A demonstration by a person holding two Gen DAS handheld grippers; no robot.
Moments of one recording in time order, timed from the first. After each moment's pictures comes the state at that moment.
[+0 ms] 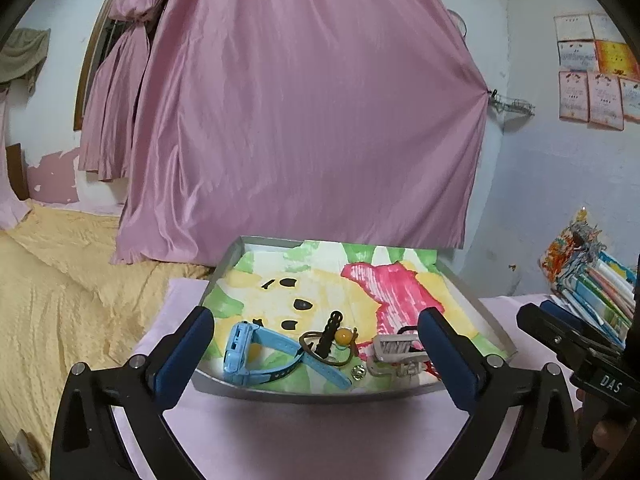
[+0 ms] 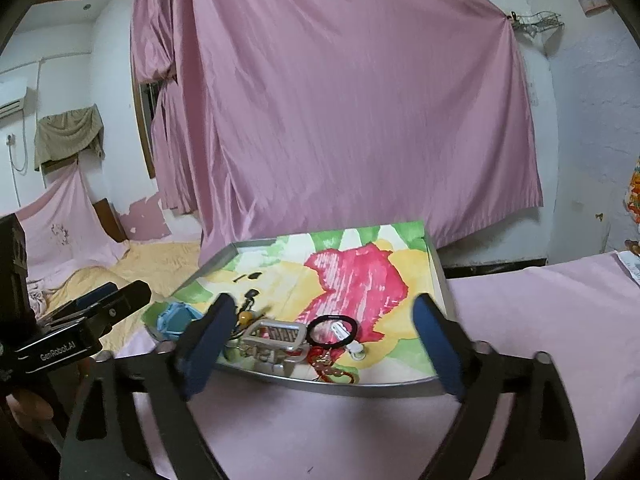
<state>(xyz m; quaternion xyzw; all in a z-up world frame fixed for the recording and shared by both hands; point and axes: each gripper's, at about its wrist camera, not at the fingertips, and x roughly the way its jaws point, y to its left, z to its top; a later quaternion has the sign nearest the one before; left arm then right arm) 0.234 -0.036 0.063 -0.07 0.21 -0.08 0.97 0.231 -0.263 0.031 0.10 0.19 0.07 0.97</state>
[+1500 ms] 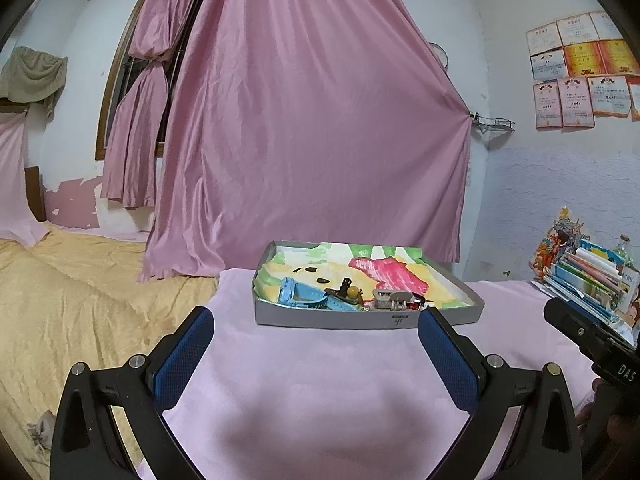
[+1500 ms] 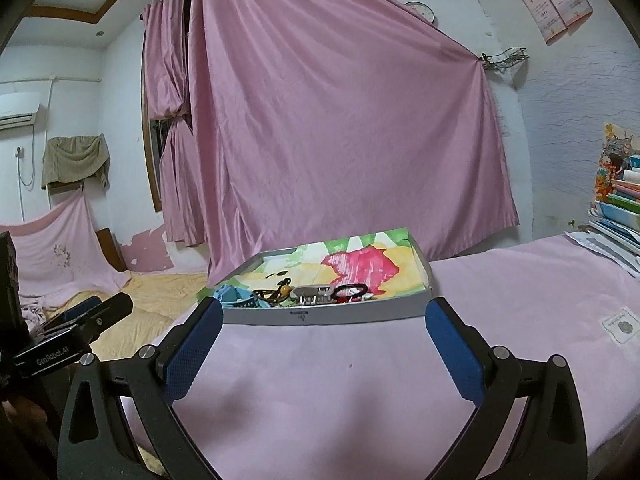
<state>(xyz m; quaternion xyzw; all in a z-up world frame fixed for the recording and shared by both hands) 0.089 0.001 0.054 -0.05 0.15 -0.06 0.99 0.074 -0.244 0.014 0.11 0.11 0.04 0.99</state>
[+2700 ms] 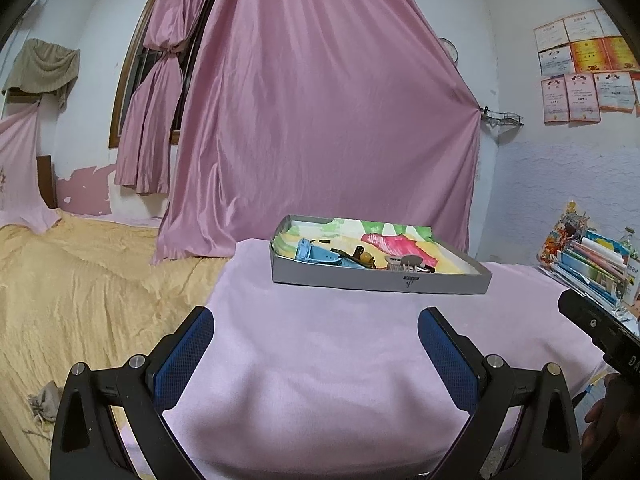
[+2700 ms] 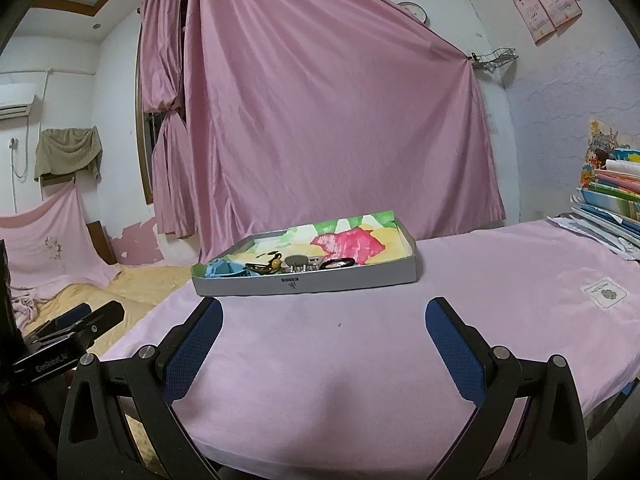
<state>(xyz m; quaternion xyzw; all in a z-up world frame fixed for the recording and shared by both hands) 0.063 0.009 0.022 -0.05 0.16 -0.04 0.99 0.053 -0.246 -0.010 0.10 0.12 0.03 0.99</state>
